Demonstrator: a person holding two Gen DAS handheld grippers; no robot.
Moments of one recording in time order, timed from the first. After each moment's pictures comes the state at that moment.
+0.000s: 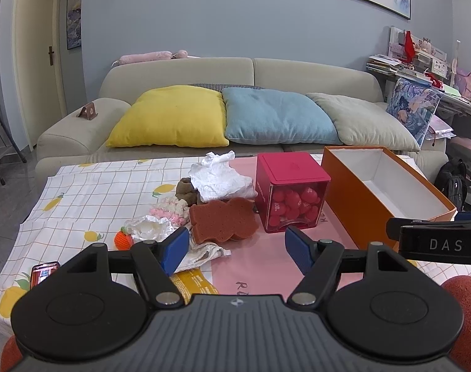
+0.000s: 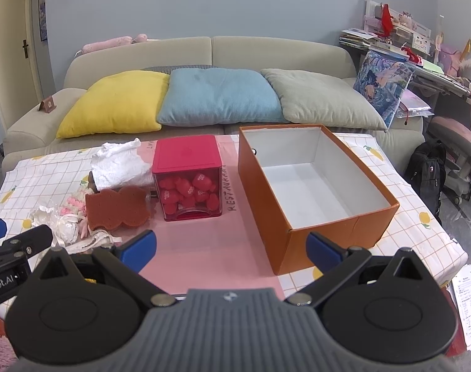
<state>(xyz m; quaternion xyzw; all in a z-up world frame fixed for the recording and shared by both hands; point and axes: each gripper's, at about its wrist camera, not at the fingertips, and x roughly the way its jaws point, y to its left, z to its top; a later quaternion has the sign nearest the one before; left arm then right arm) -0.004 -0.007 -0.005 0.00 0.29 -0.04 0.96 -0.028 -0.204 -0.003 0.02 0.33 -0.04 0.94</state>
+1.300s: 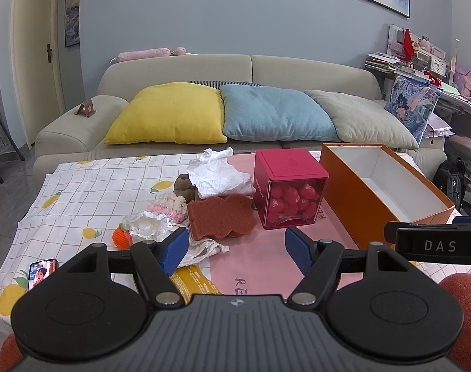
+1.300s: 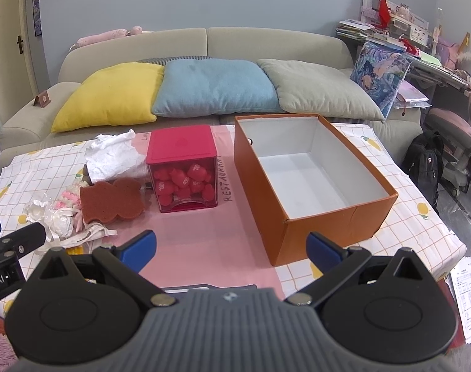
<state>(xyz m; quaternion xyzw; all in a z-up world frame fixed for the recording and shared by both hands) -0.003 -0.009 -0.006 0.01 0.30 -0.04 0.95 -0.020 -0.204 -0.008 0.02 0.35 -0.05 0.94</state>
